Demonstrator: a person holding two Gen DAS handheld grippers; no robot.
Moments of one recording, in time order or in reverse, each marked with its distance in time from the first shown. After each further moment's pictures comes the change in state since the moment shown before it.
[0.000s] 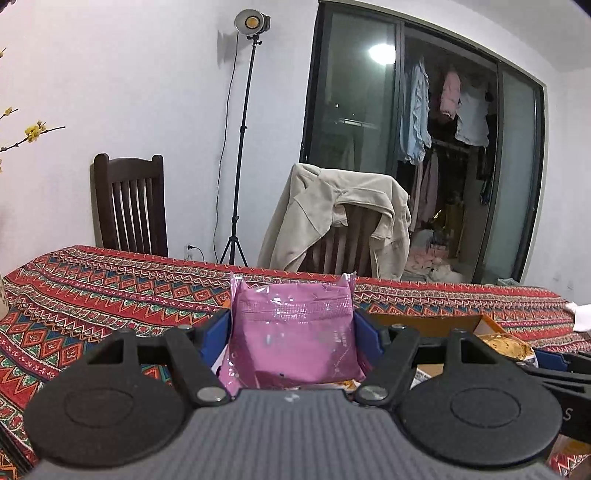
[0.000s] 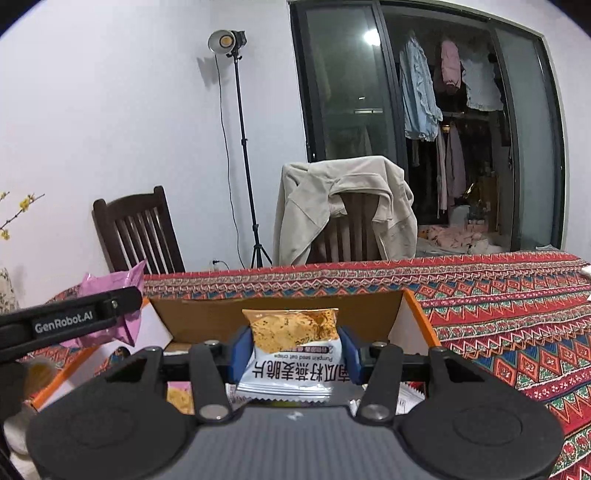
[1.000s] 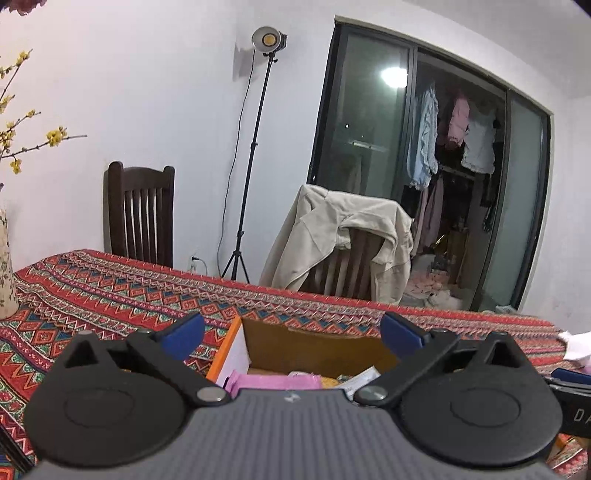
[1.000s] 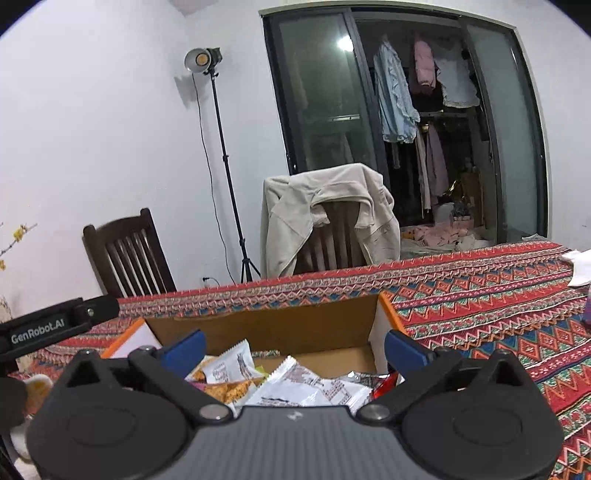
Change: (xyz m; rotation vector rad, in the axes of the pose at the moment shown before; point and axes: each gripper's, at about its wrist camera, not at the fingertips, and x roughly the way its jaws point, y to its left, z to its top) left arm -0.030 0.008 0.011 -0.074 -0.067 0.000; right arm -0.036 -0.011 0.005 0.075 -0.060 -0.048
